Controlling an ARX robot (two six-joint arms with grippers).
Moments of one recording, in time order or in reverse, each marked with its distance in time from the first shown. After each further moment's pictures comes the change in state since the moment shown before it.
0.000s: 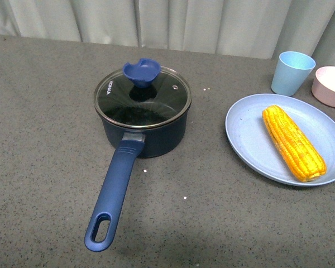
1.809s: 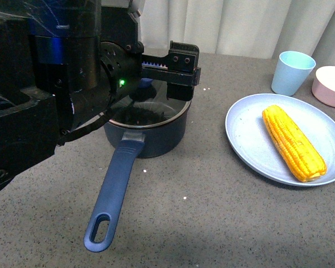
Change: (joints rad) left arm -0.497 1.999 0.772 0.982 -0.185 -0.049; right arm 0.000 0.000 0.000 0.000 0.000 0.000
